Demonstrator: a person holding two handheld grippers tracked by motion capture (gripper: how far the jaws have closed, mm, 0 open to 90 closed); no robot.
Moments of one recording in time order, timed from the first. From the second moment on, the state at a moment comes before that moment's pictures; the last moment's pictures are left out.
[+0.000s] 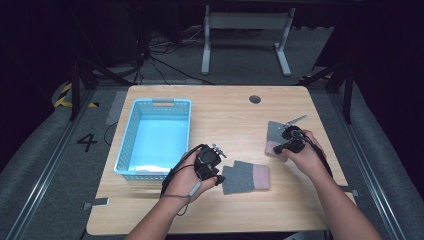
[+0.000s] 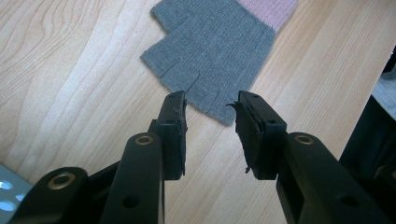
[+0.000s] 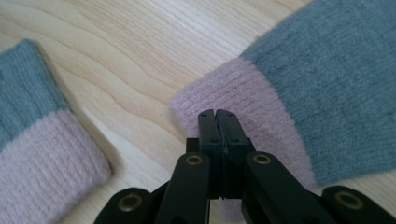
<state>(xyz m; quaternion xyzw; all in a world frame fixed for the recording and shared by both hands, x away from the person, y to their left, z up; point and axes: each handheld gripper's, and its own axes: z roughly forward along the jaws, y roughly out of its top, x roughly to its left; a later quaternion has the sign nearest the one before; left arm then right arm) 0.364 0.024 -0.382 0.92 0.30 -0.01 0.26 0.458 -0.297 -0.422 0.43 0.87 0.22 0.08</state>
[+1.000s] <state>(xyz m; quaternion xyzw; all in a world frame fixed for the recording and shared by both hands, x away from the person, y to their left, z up) 0.366 0.020 -0.383 0.92 0.30 -0.01 0.26 0.438 -0.353 -0.419 0.47 0.85 0.21 0.08</state>
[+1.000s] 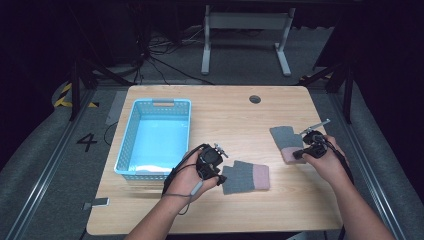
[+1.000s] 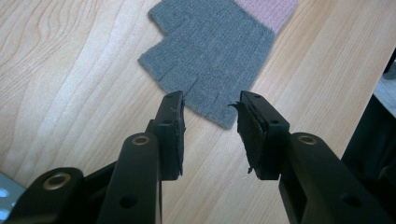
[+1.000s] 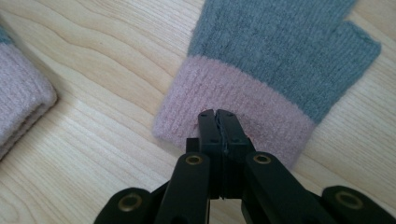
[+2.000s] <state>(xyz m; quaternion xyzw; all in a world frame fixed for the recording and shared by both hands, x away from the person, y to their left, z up) 0.365 0.028 -0.377 0.91 0.31 -0.01 0.27 0.439 -0.340 -0.385 0.50 0.83 0.23 0.11</state>
